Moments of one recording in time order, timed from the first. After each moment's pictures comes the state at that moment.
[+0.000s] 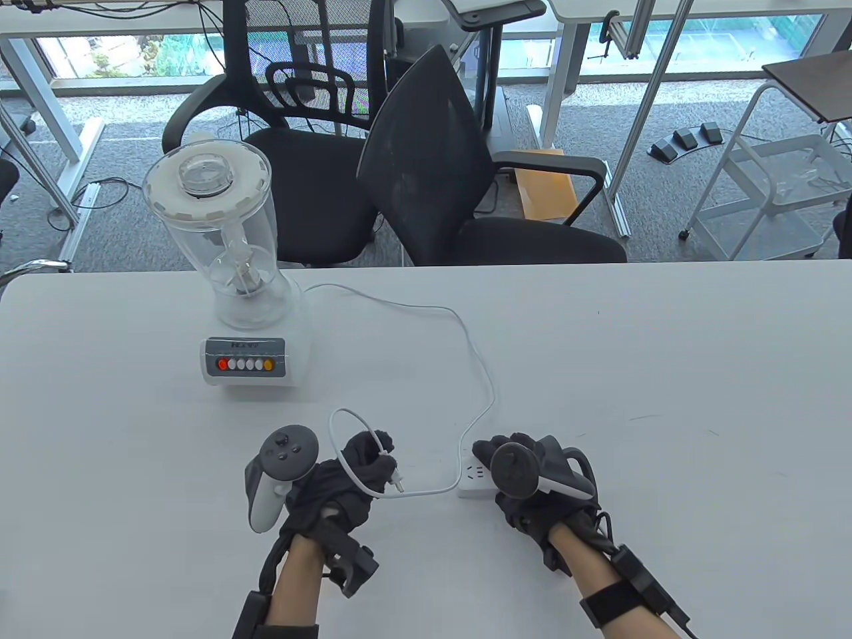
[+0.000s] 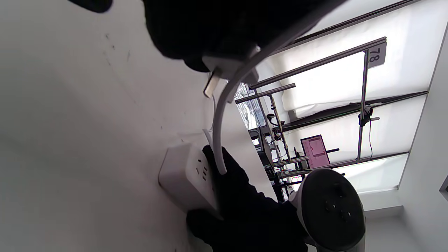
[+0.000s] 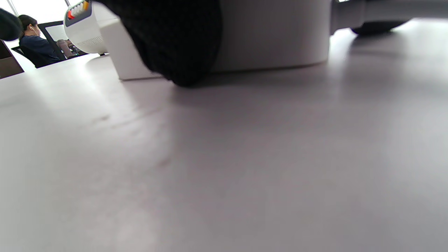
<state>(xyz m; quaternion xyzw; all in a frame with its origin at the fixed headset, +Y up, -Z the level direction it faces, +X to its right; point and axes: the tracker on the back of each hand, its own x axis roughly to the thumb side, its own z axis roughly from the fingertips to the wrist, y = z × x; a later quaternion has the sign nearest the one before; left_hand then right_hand) -0.159 -0.732 -0.283 -0.19 -0.08 0.53 0.82 0.124 -0.775 -0.307 0.23 0.15 0.96 0.07</state>
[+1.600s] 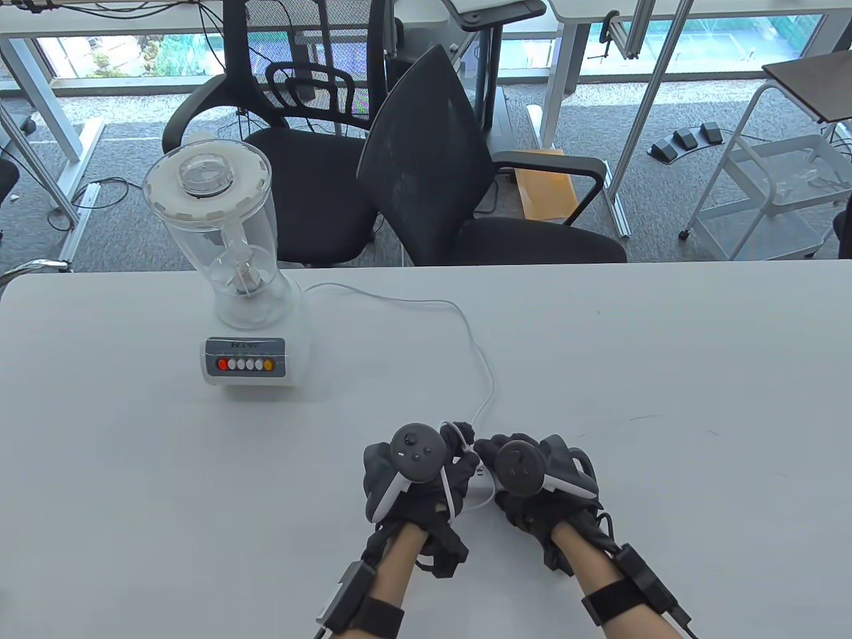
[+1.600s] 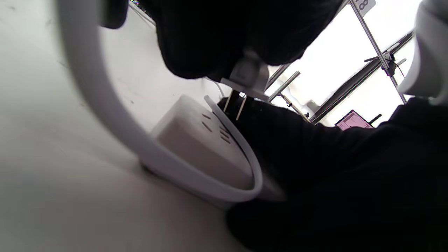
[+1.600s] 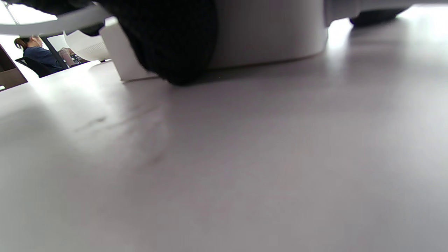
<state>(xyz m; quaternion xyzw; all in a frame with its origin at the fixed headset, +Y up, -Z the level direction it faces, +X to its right) -0.047 -0.740 -0.298 -0.10 -0.07 0.33 0.93 0.129 -0.777 -0.308 0.23 0.15 0.96 0.10</state>
